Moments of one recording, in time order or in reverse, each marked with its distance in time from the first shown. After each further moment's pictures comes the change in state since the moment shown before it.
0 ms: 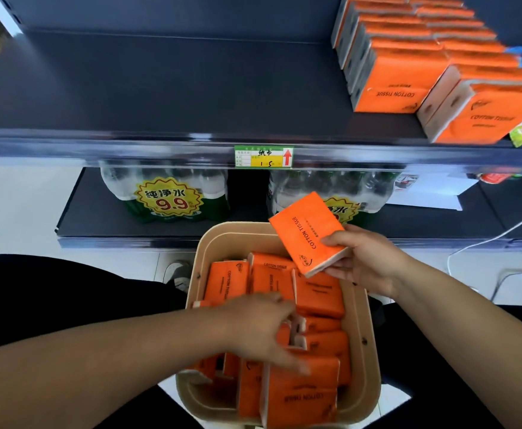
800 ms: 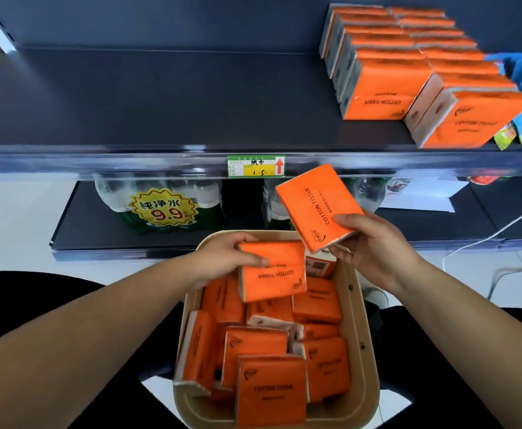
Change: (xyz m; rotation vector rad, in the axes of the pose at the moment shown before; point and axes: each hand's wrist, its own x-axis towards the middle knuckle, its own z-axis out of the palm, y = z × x) left_hand 0.028 -0.075 -0.046 -1.160 0.354 -0.229; right_hand -0.002 -0.014 -0.013 0.292 -0.021 -0.262
